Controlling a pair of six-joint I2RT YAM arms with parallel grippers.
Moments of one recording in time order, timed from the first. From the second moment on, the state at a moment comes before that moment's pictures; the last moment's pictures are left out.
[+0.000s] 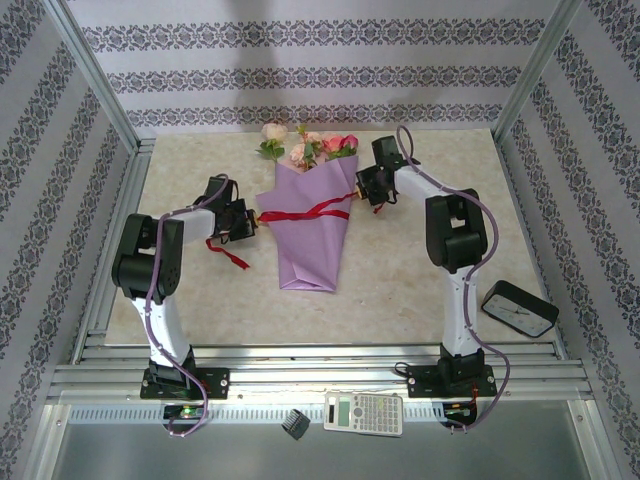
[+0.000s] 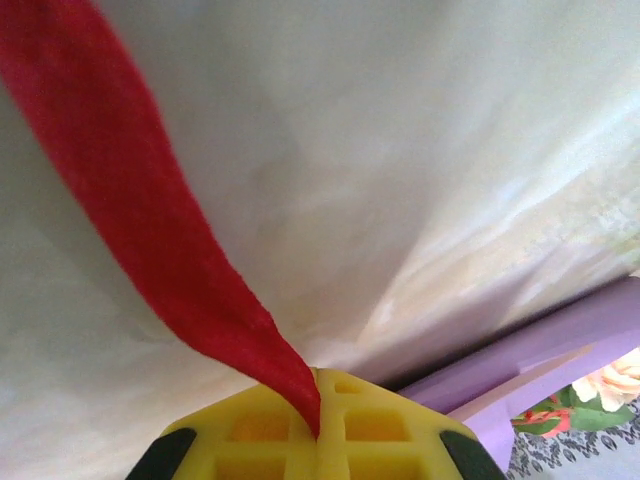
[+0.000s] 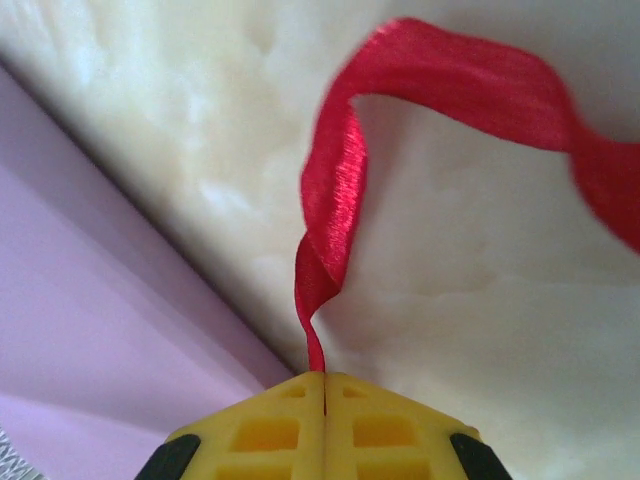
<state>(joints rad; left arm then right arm) -0.10 1.92 1.08 -0.10 0.32 -1.95 0.22 2.25 1.72 -0.49 -0.24 1.44</state>
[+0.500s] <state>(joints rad) -0.01 1.89 1.08 -0.10 0.36 -1.90 0.08 2.06 1.48 -0.45 -0.21 1.41</state>
